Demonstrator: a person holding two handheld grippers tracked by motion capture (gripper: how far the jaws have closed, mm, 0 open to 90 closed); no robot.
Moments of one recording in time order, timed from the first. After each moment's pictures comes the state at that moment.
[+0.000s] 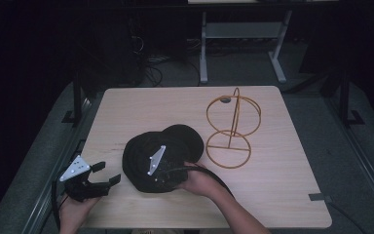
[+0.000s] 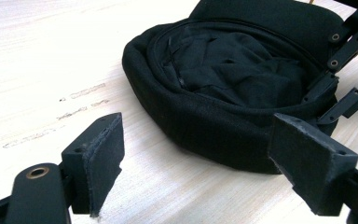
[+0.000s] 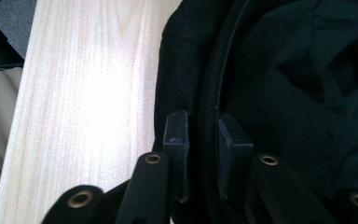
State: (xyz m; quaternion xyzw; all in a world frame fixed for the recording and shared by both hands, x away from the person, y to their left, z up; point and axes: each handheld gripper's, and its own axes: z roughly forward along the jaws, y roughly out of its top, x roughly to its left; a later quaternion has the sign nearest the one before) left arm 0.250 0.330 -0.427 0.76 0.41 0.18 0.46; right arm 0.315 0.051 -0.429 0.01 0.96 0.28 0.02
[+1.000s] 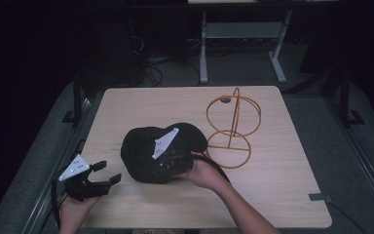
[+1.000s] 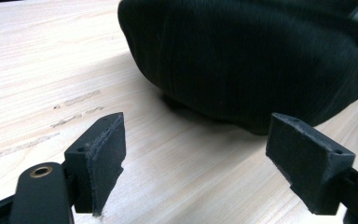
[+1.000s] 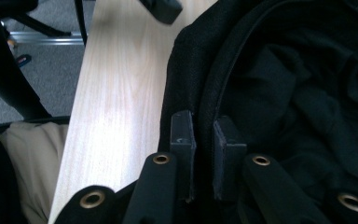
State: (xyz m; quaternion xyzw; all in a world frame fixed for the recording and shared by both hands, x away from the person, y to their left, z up) left arm 0.251 0.327 -0.423 0.76 0.40 0.18 0.48; right arm 0.322 0.028 -0.373 0.03 0.93 0.37 0.01
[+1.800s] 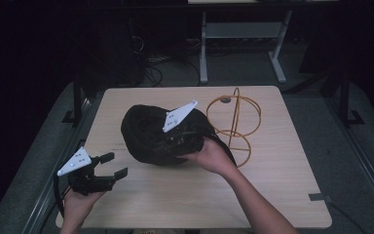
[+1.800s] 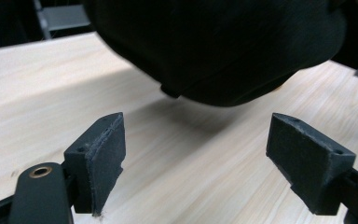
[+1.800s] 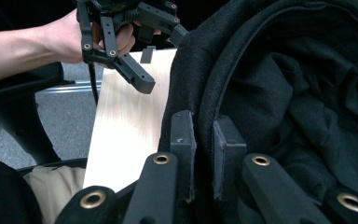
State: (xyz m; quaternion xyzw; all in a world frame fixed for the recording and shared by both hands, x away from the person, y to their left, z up) left arm 0.255 0.305 -0.387 0.76 0.34 0.16 0.53; right arm 0.334 -0.002 -0.304 0.06 0.89 0.44 0.01
